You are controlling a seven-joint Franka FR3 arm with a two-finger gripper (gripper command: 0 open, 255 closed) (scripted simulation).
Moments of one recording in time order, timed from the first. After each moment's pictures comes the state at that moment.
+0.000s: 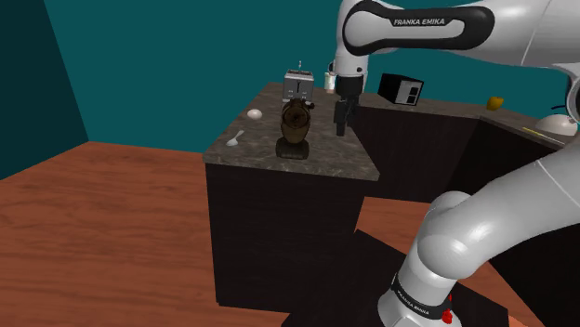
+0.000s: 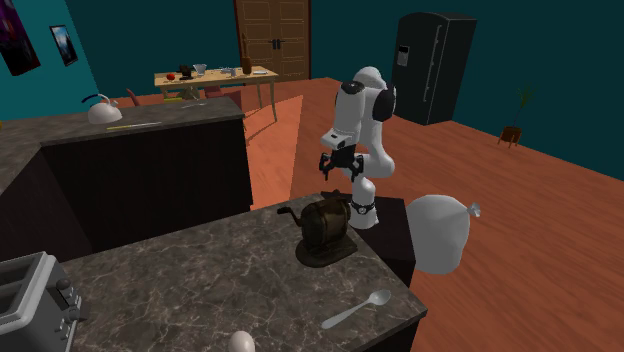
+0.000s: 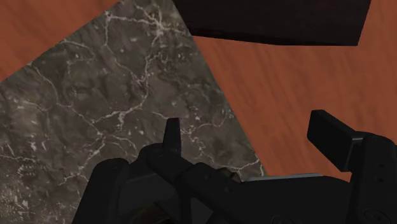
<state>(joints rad) -0.02 -0.57 -0.16 -2.17 -0.17 1.52 -0.29</state>
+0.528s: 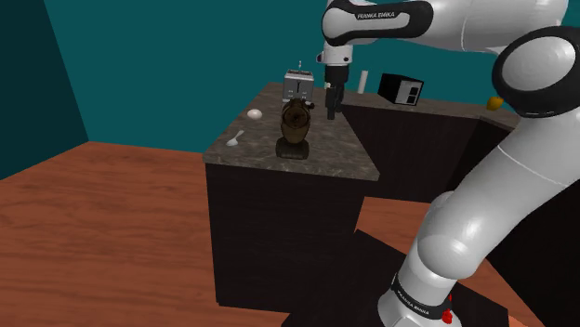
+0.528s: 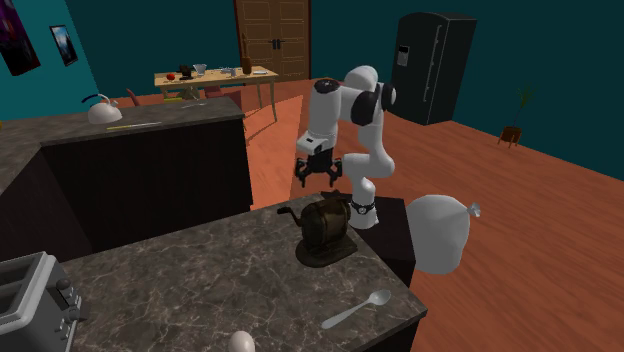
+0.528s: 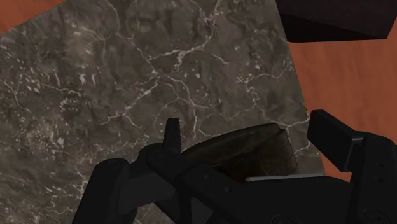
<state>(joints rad) -0.01 -0.28 -0.27 -1.87 -0.18 1.53 -0.53</state>
